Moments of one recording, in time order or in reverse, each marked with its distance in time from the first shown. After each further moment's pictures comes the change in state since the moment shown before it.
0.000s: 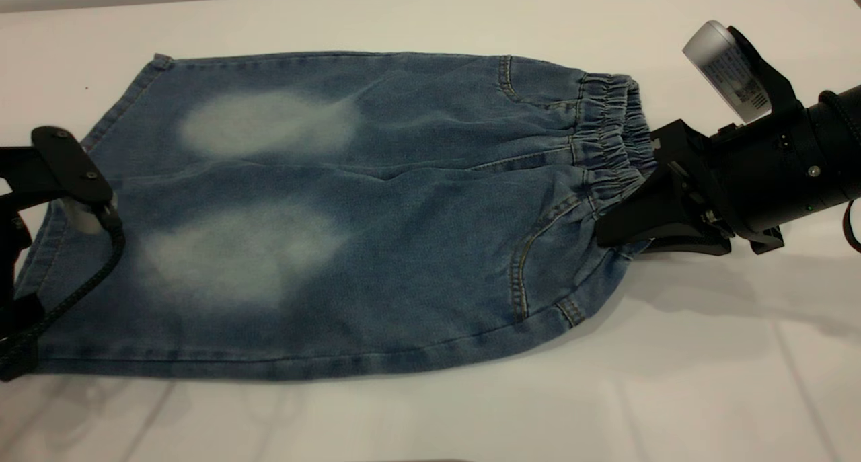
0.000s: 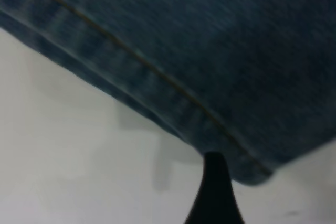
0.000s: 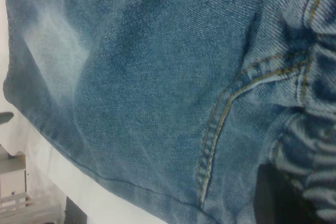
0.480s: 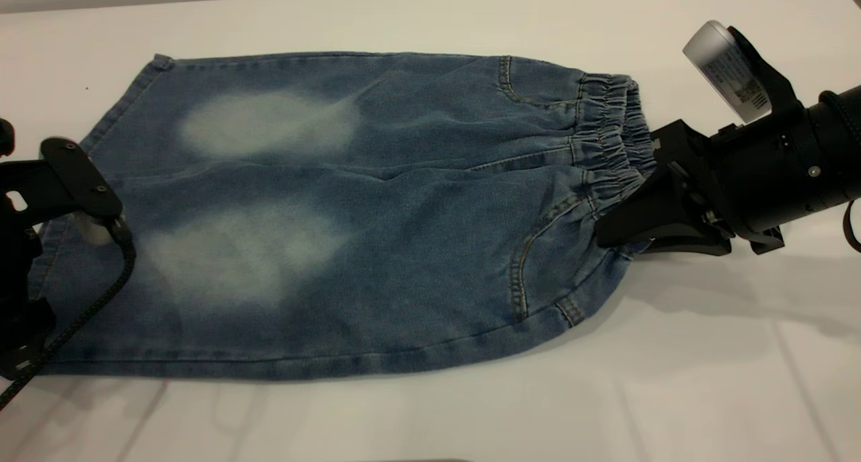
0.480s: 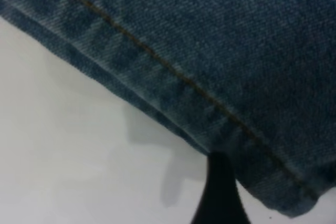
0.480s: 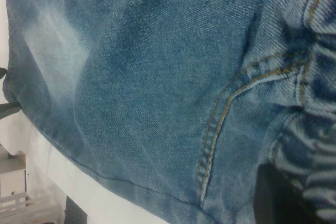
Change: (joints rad) left arm 0.000 0.081 -0.001 0.175 -0.044 -0.215; right arm 0.000 0.000 0.000 0.000 0.000 0.000
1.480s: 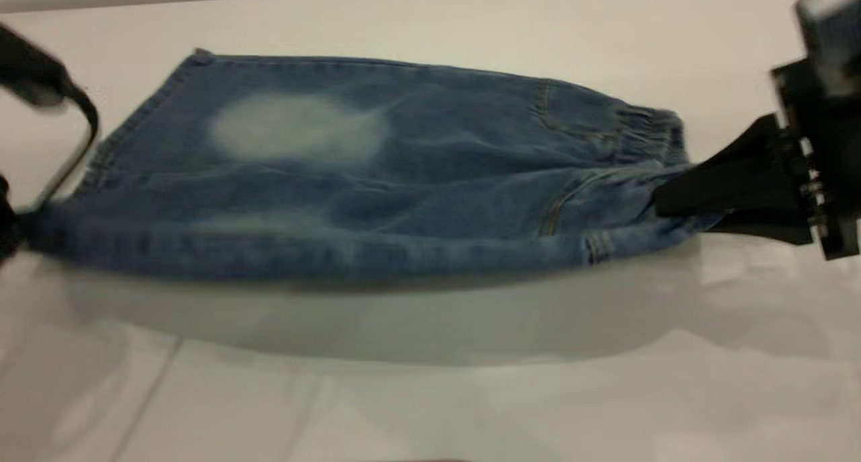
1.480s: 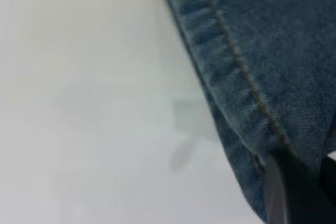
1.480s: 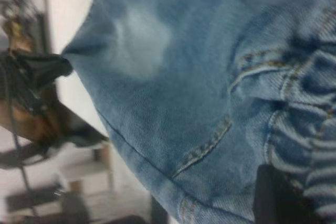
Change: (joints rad) left arm 0.000 -0.321 0.000 -0.138 0.036 -0.096; right arm -0.185 -0.146 0.171 -0.139 0.231 0.102
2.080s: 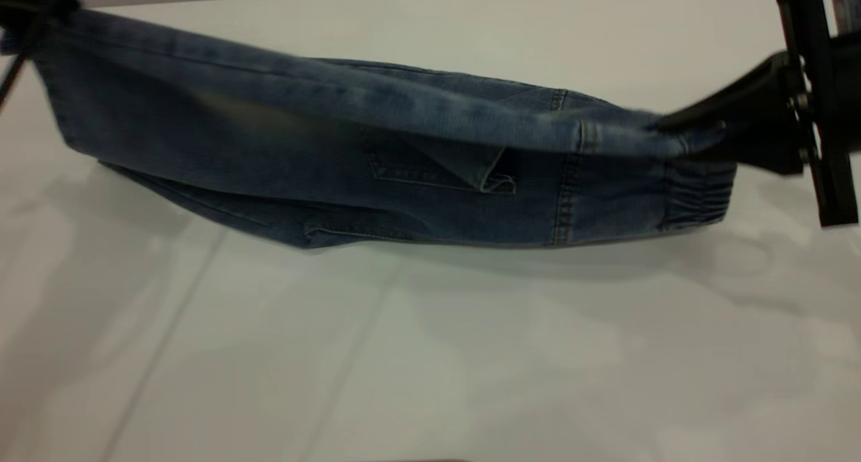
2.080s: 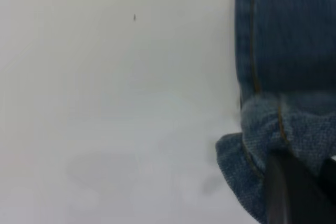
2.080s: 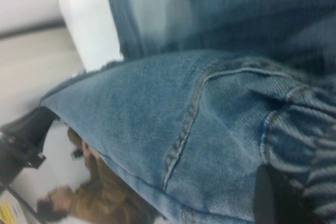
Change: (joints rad) left arm 0.000 0.101 -0.414 -0.010 0.048 -0.025; right arm -0.001 -0.041 -0.069 0.122 -0.048 0.449
